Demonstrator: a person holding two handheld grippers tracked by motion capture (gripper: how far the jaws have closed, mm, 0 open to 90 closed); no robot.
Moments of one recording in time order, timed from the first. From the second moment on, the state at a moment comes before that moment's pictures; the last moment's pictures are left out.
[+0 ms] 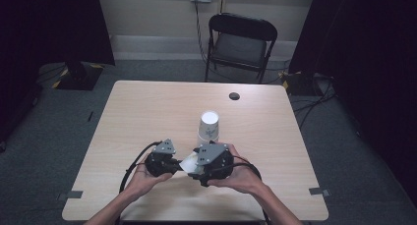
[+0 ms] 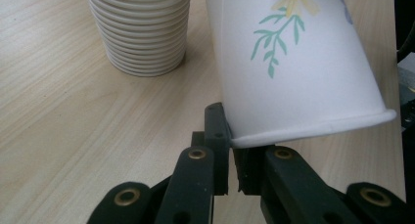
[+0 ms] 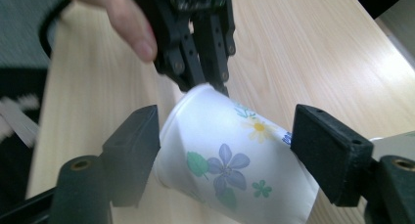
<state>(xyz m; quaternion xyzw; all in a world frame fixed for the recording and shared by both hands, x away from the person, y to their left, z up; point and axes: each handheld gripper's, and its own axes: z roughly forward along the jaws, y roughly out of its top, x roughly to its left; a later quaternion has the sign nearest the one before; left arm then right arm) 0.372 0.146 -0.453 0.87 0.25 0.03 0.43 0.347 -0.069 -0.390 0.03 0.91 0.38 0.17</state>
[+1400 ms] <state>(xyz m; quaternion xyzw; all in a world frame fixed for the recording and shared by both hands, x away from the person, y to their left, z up) 0.377 0.164 -0.446 0.80 0.28 -0.03 0.52 0.350 -0.061 -0.420 0.02 0.93 0.33 0.18</state>
